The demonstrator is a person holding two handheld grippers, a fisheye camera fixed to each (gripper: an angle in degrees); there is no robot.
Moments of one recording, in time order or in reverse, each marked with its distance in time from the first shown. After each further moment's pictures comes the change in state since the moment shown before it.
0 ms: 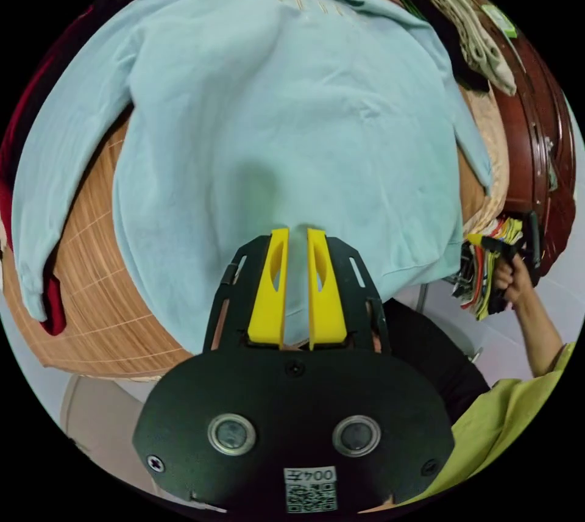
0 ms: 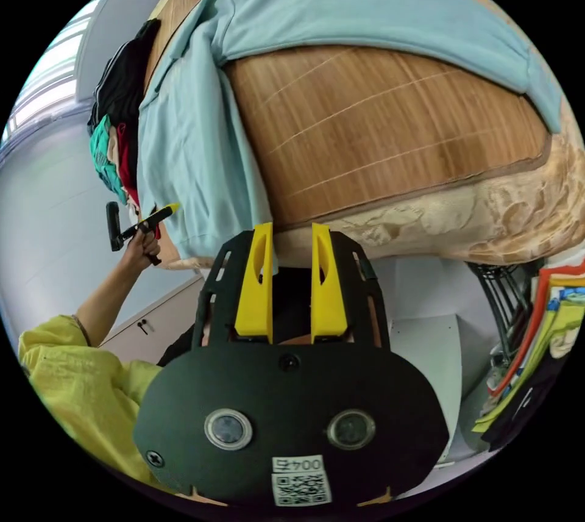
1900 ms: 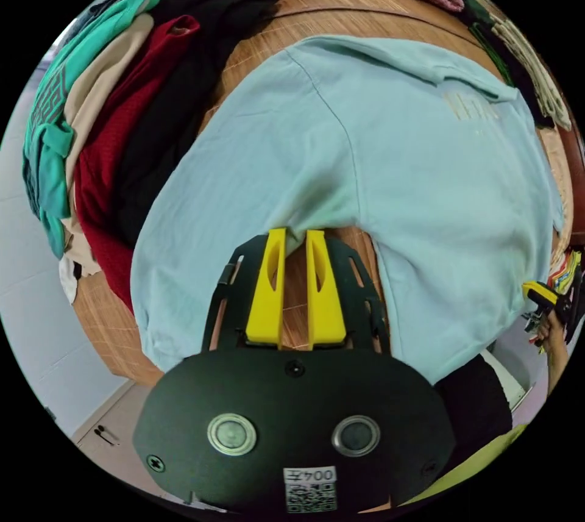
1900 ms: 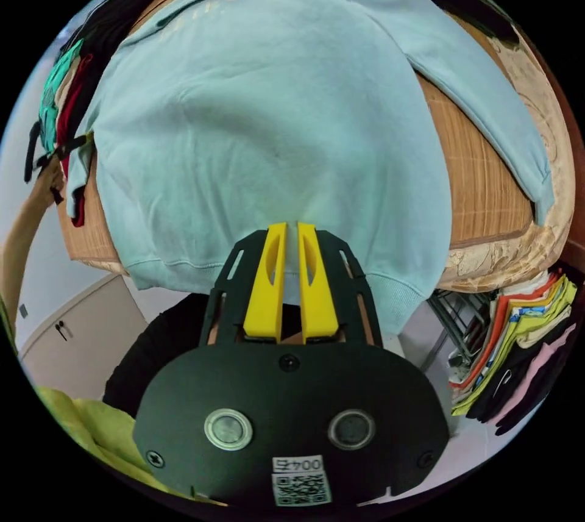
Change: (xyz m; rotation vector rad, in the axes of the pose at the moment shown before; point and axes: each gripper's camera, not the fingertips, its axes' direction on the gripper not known) left arm -0.217 -0.063 -0.088 0.110 -0.404 -0.018; right arm -0.011 -0.032 0.168 0.029 0.431 -0.124
